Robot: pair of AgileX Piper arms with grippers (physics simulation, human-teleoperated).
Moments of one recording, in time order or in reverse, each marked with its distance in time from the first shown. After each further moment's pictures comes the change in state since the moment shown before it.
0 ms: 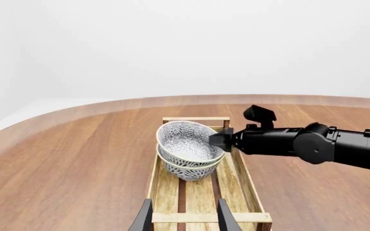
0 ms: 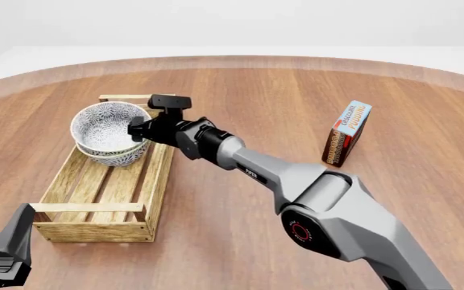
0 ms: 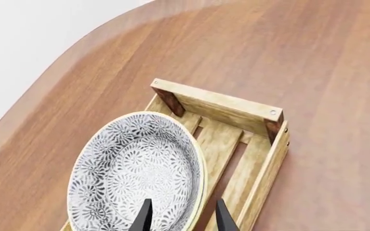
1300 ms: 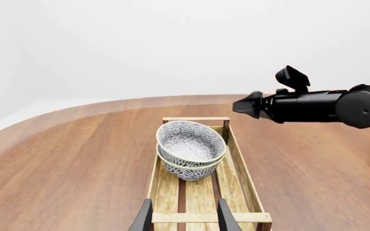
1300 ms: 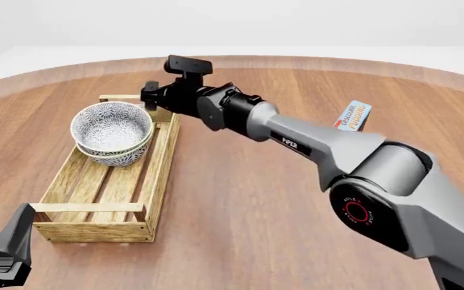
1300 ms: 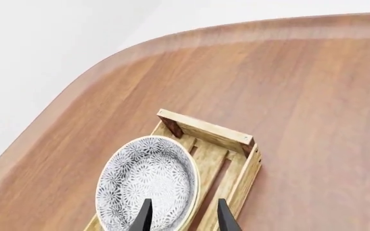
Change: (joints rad) left arm 0.000 0.000 0.000 0.000 0.000; right arm -0.047 -0.301 0.276 -0.036 -0.026
